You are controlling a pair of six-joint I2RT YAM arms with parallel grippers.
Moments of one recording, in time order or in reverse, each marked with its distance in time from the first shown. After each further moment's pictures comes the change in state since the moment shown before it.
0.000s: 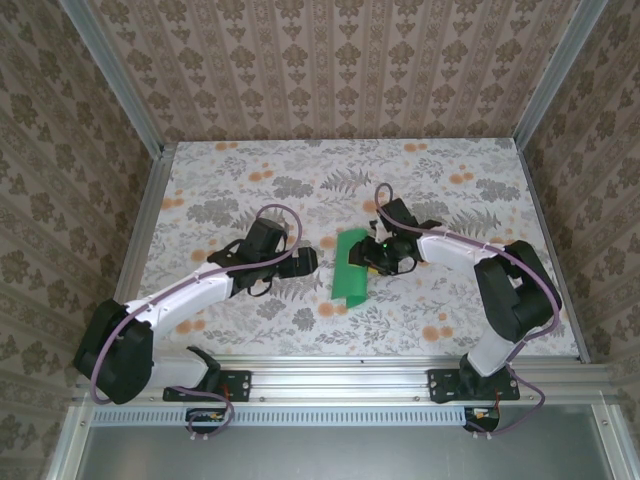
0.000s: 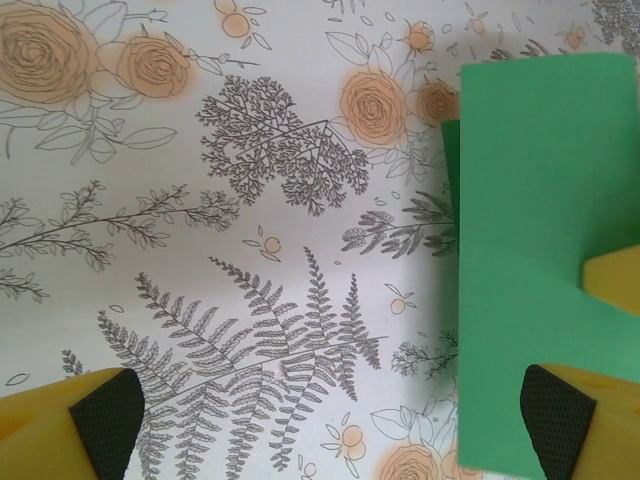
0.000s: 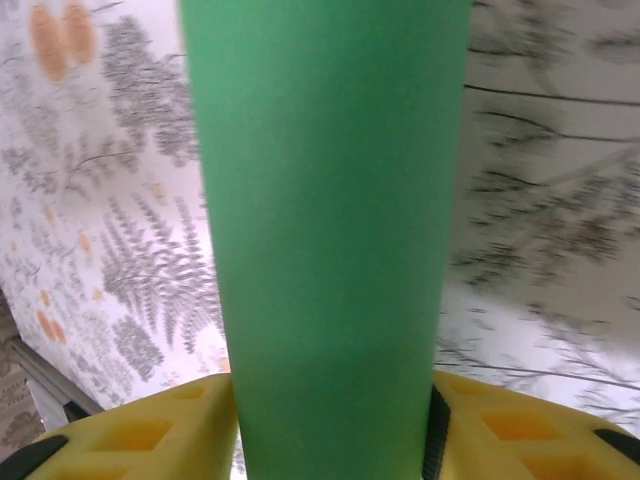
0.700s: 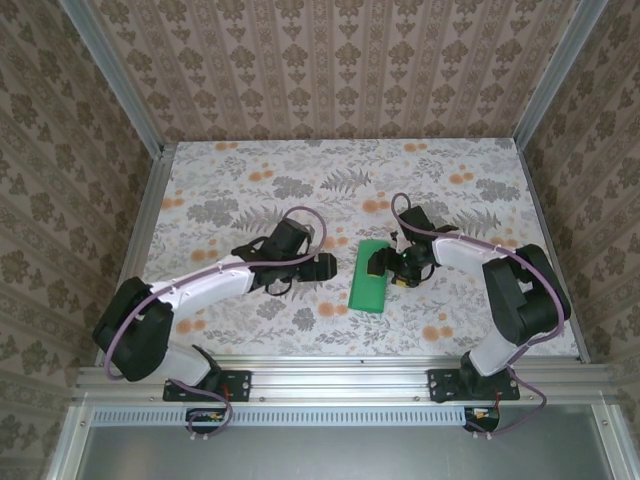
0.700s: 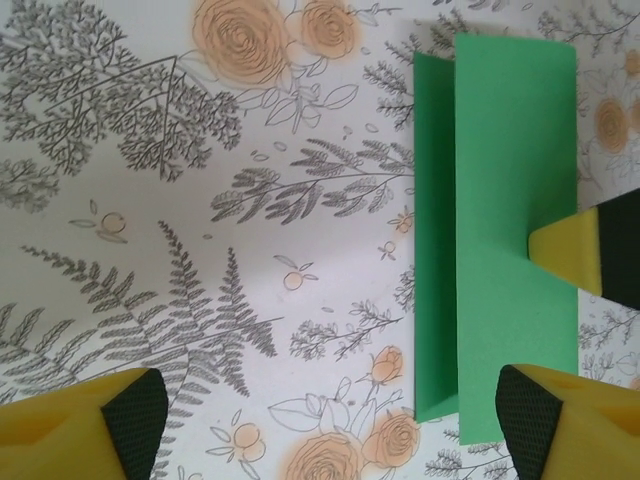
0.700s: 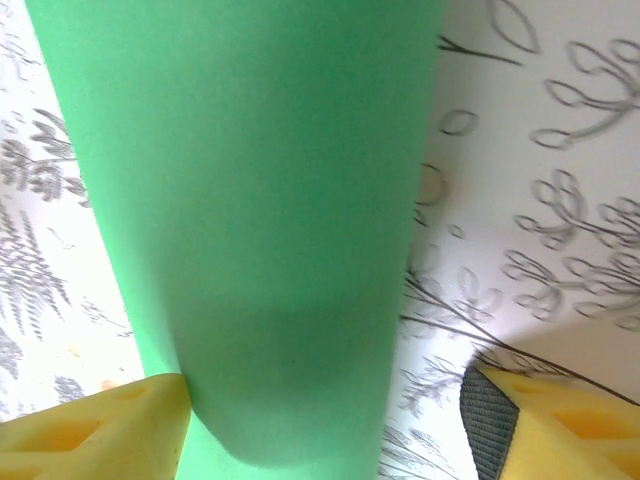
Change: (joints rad) left arm -0.112 0.148 0.096 0.024 0.048 -0.037; right arm -0.104 -0.043 -0.078 -0.145 0.068 -0.157
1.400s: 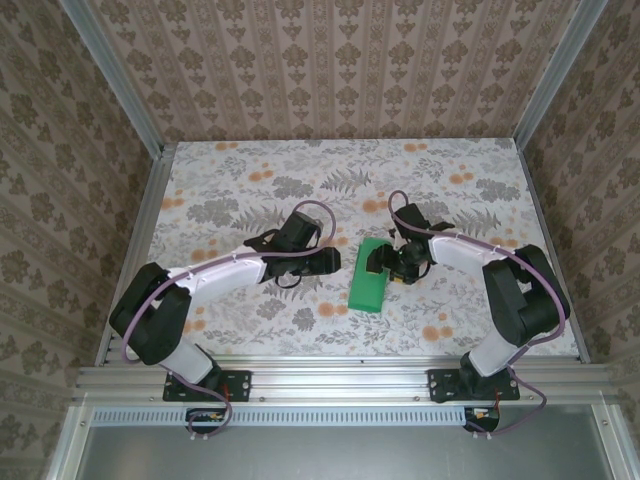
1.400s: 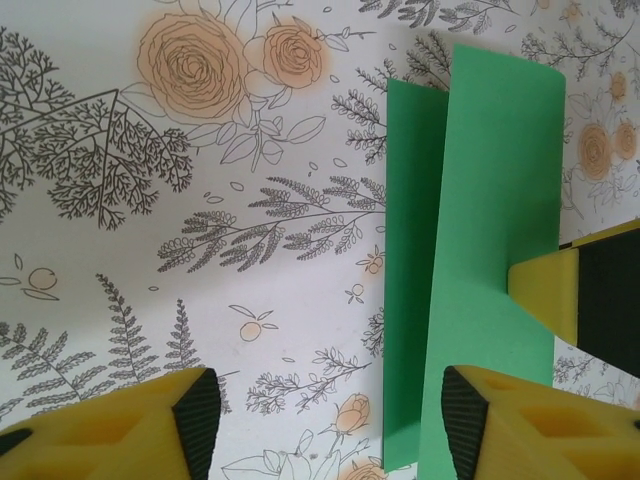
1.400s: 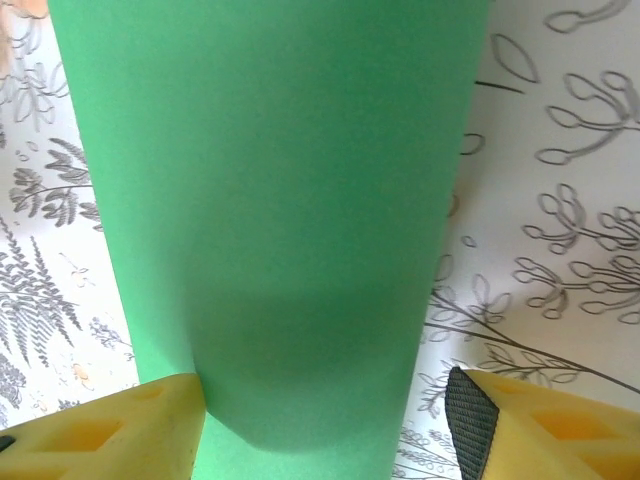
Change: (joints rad) left arm -0.003 0.111 0.080 0.026 0.024 -0.026; right arm 0.046 0.002 0.048 -0.017 0.056 0.067
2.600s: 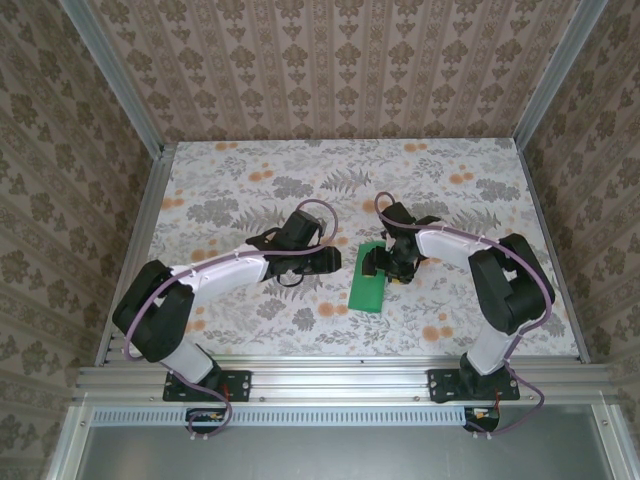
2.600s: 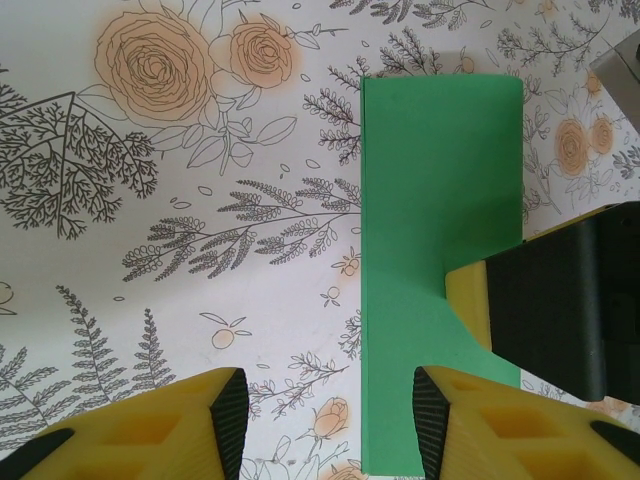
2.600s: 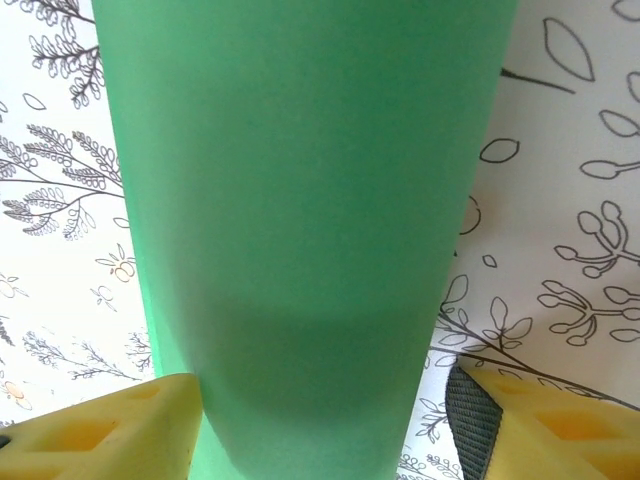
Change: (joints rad) left arm 0.000 0.021 0.015 0.014 0.037 0.003; right arm 0.045 0.098 0.094 -0.099 0.067 -0.033
